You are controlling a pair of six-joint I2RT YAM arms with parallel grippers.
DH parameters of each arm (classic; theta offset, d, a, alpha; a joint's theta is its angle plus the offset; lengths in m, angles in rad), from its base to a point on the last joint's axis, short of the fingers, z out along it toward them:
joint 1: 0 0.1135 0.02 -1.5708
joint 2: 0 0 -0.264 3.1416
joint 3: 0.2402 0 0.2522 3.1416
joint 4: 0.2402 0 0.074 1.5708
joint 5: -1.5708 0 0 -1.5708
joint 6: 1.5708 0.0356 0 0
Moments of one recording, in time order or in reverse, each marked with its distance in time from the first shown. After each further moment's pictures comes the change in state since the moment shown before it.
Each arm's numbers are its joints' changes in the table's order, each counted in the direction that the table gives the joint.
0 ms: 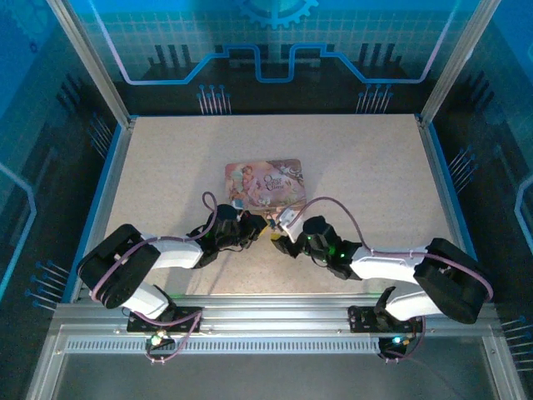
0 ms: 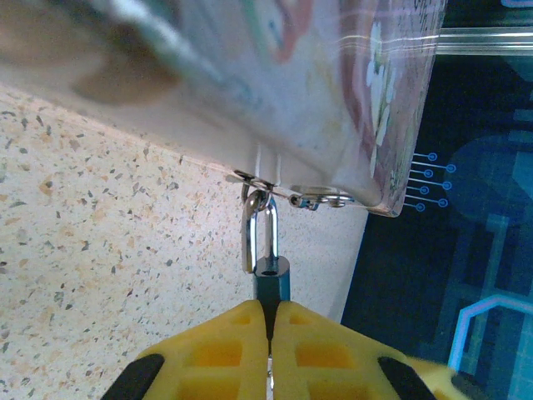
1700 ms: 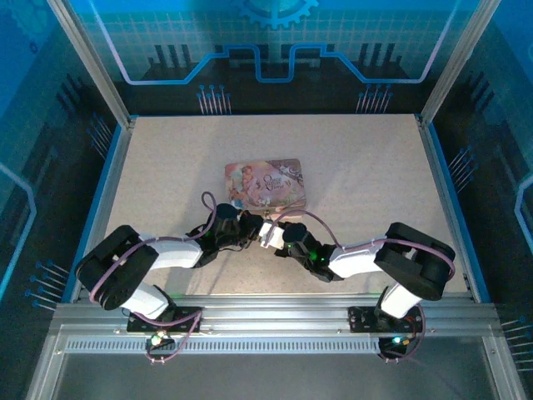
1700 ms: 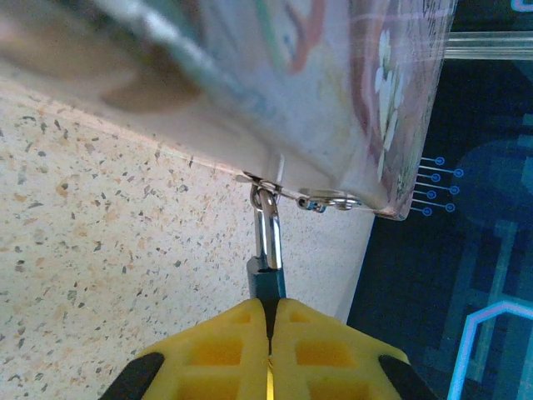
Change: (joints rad) left arm 0.000 -0.015 0.008 0.044 0.011 0.002; right arm 0.089 0.255 0.069 -0.139 -0.324 -0.418
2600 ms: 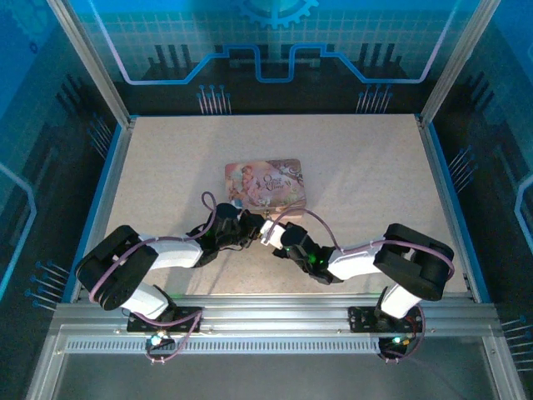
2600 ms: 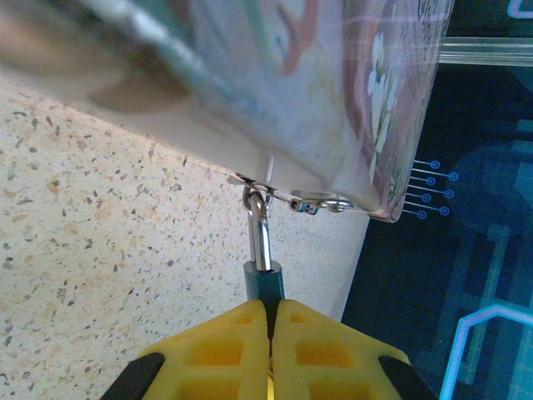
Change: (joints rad) left arm -0.003 0.000 0.006 0.002 0.004 -0.021; right arm 0.037 0.004 -0.003 -0.010 -0.076 0.143
